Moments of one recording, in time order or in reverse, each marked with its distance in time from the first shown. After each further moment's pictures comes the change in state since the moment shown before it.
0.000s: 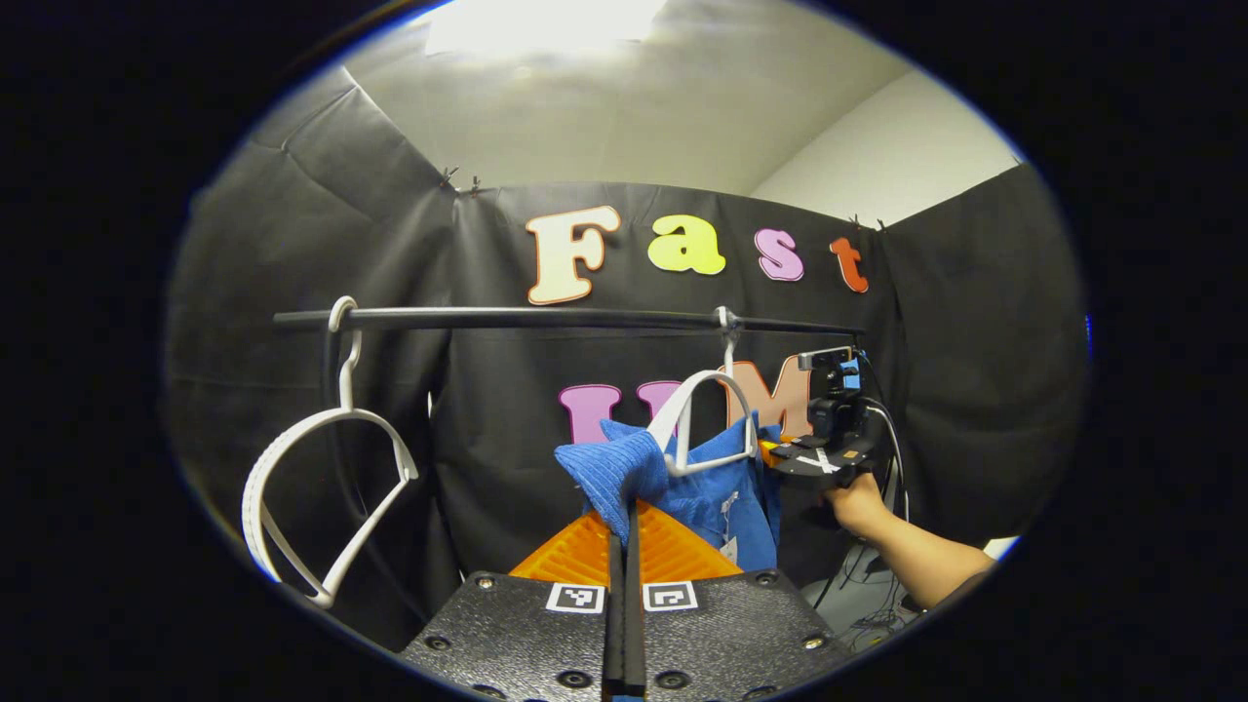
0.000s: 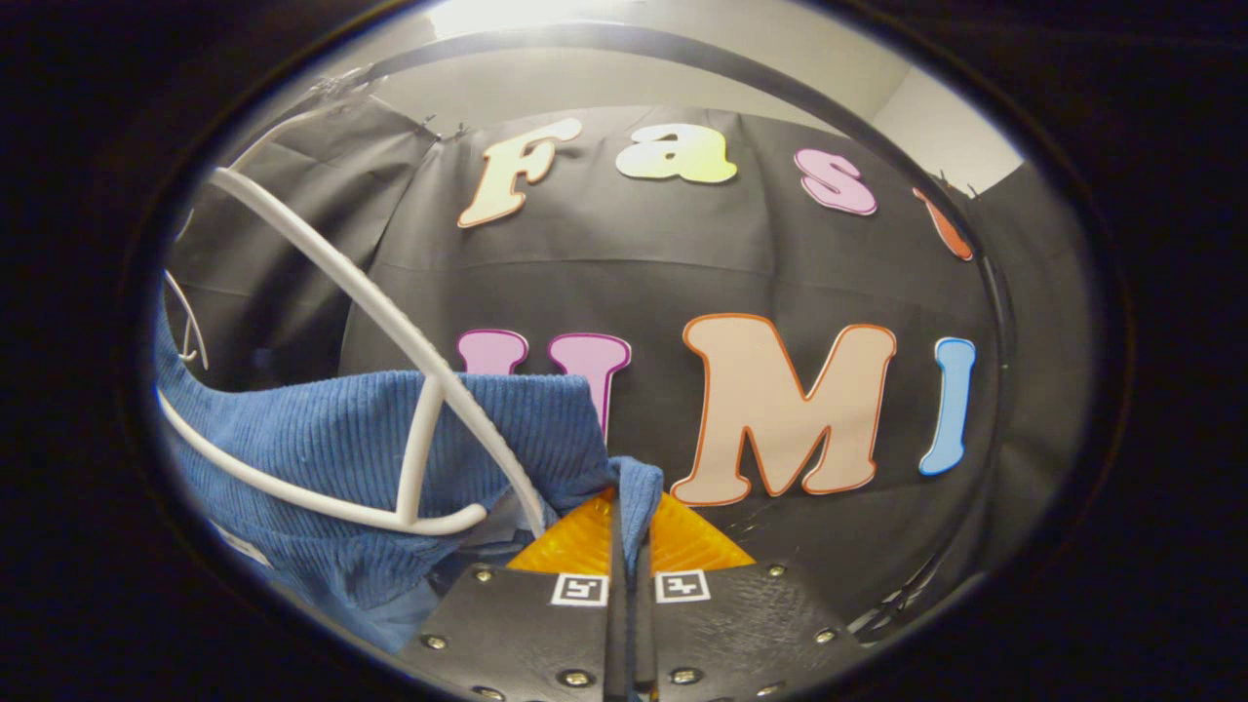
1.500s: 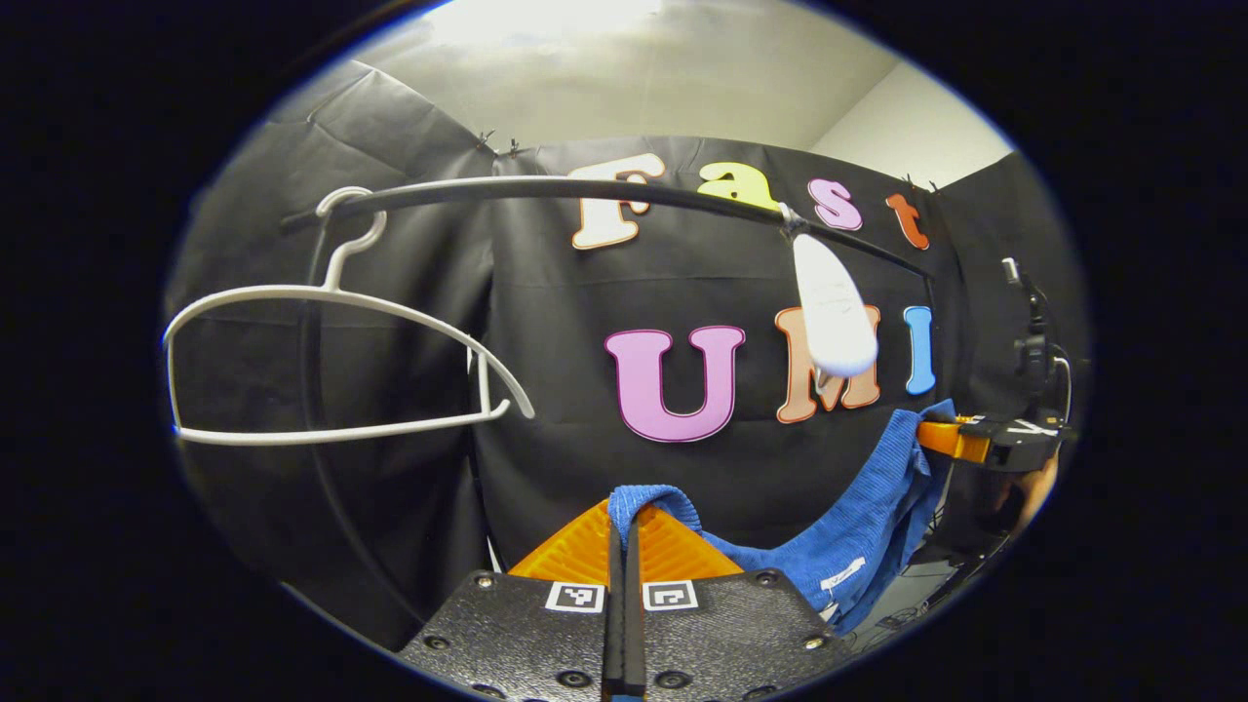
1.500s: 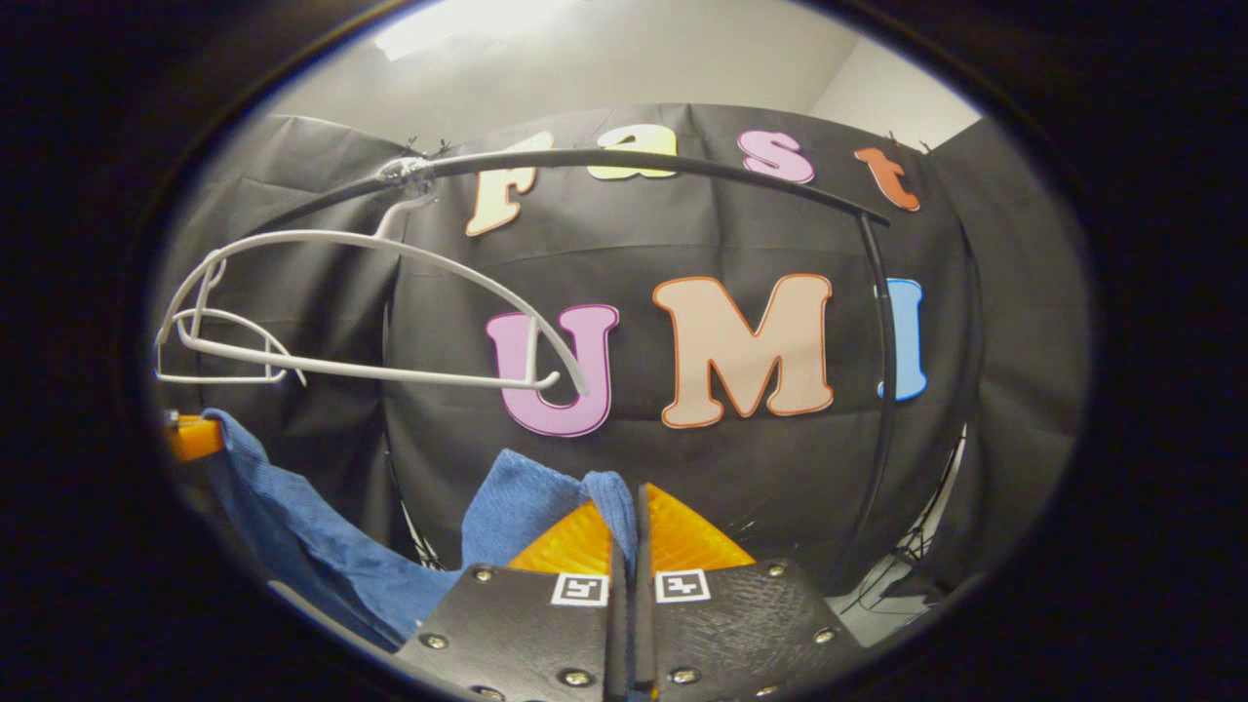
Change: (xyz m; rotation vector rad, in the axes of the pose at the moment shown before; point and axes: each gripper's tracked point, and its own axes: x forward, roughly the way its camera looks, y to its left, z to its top) left arm 0.049 -0.001 -0.091 0.005 0.108 0.159; right arm -0.186 -0.020 -0.021 0.132 0.117 0.010
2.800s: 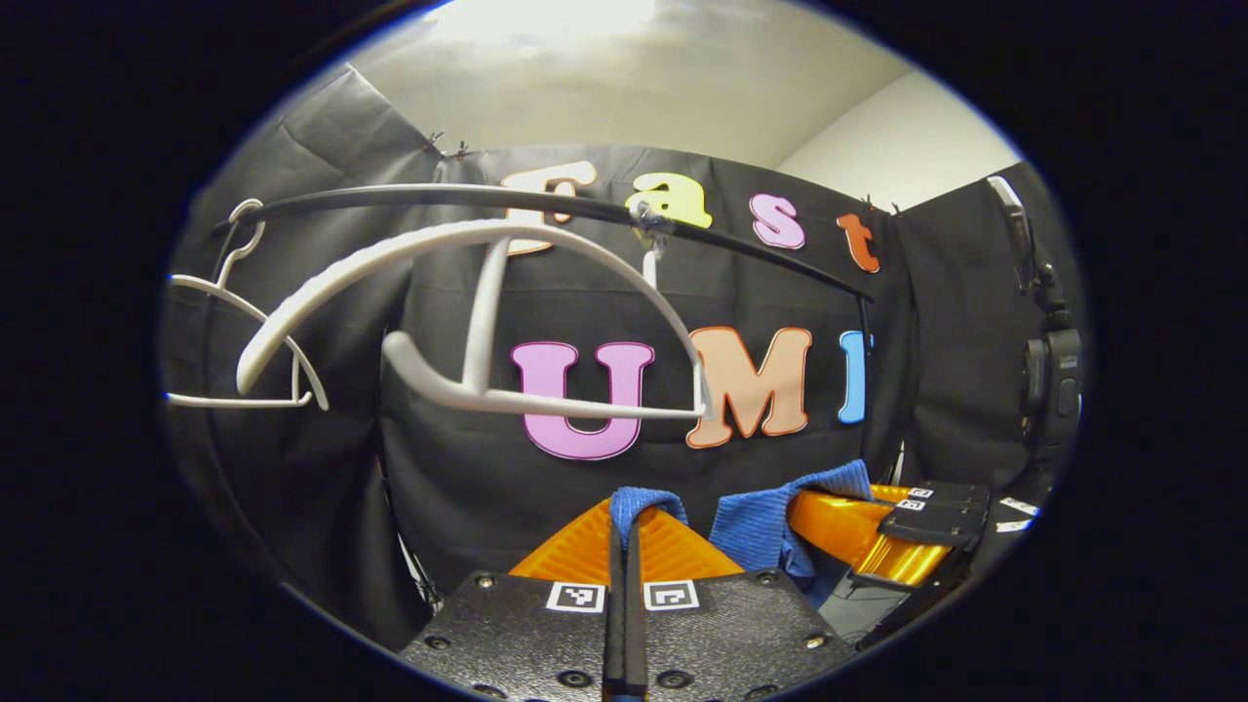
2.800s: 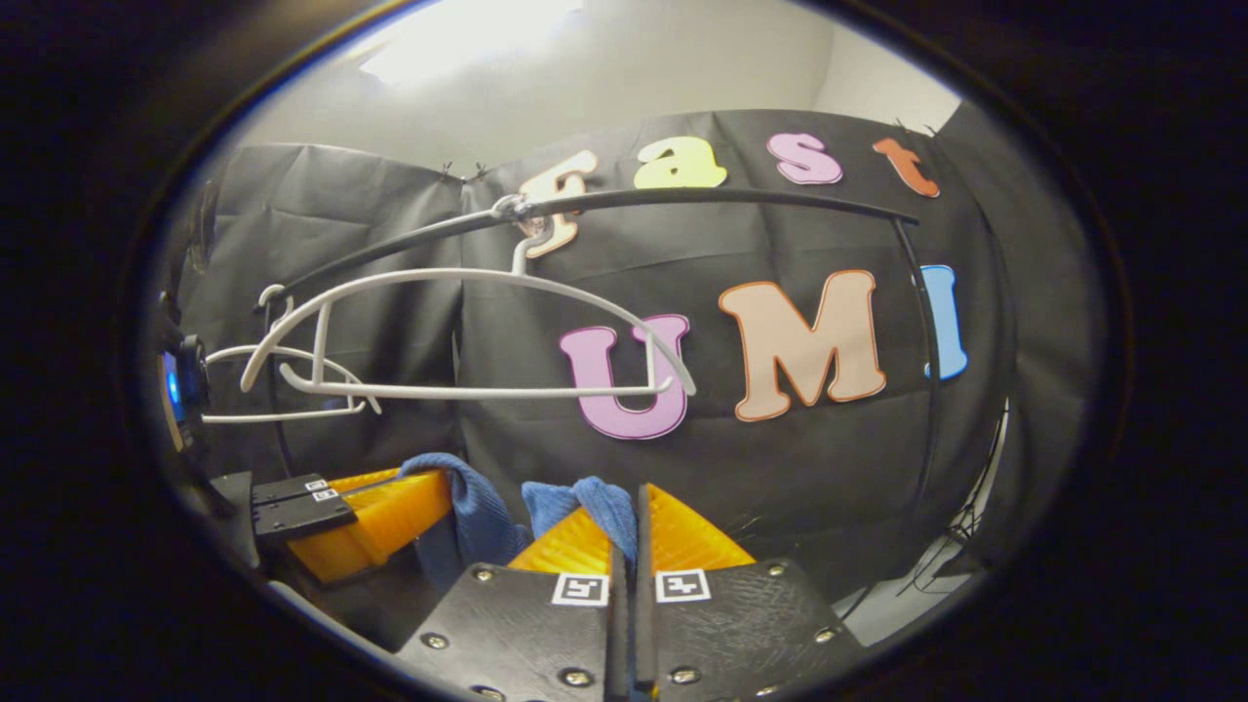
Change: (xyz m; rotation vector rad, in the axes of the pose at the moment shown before) left arm 0.024 -0.144 0.021 -0.068 -0.080 -0.162; right arm -0.048 0.074 0.012 0.085 -0.023 0.134
